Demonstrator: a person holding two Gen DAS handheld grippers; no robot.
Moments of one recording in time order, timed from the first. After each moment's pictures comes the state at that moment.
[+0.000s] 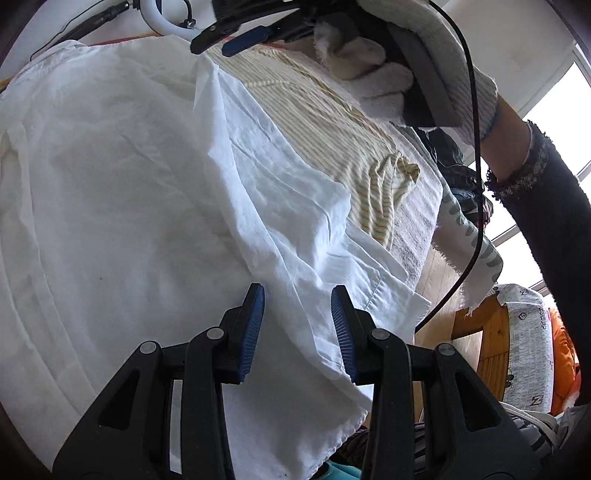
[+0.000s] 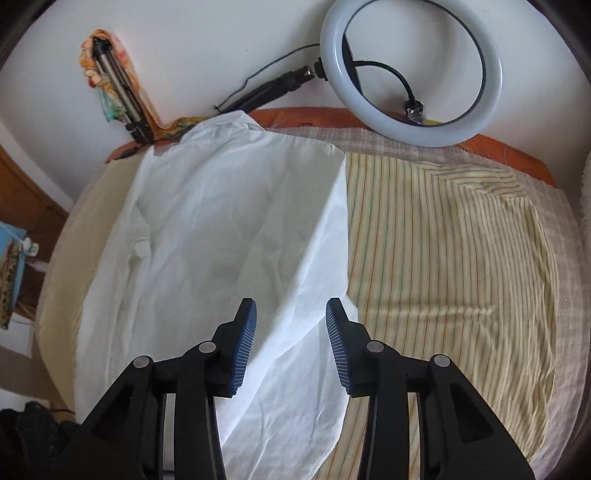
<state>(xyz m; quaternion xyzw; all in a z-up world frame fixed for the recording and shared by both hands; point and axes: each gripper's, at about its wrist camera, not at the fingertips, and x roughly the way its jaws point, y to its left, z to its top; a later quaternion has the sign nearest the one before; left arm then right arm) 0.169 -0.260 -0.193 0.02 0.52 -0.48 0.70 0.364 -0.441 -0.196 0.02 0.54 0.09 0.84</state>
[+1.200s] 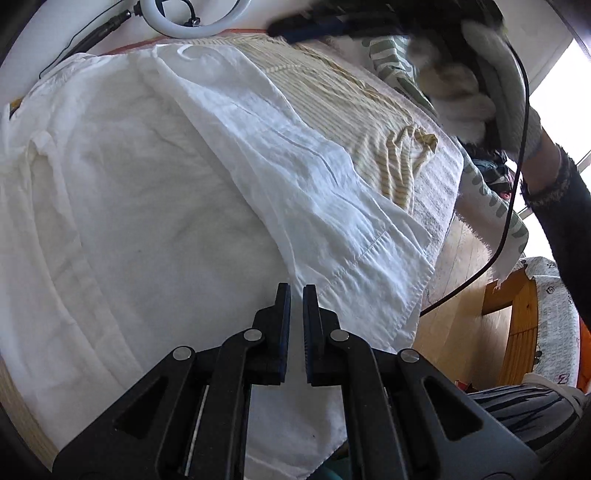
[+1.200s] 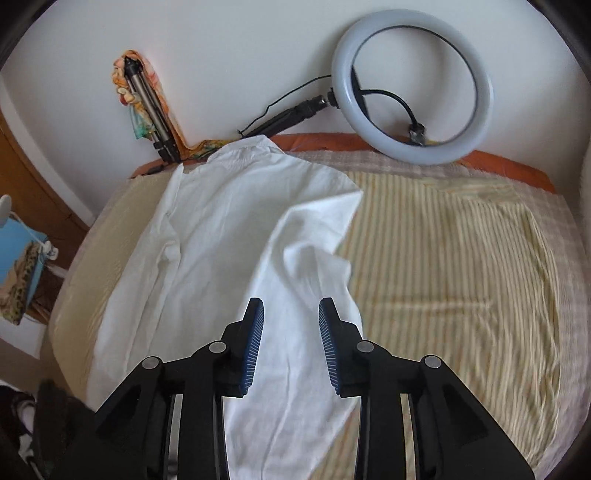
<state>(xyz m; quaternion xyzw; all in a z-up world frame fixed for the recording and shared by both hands) 0.150 -0.245 -0.183 0.09 0.52 -0.45 0.72 0.286 -0.475 -0.164 0.07 0.48 0.14 0.86</state>
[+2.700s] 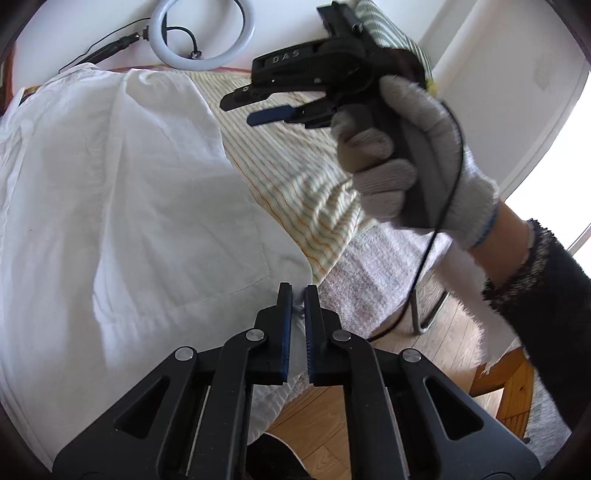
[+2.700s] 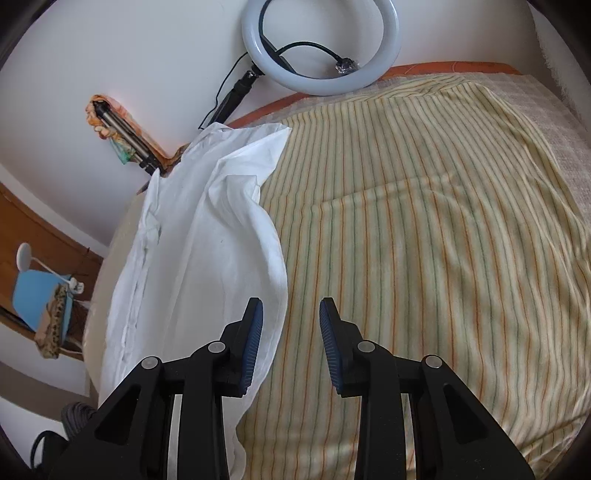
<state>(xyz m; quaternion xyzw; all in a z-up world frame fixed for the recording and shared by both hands) 0.080 -0.336 -0.192 -0.02 0.45 -0.40 0.80 0.280 -0.541 -0.227 0.20 0.48 0.15 0.84</state>
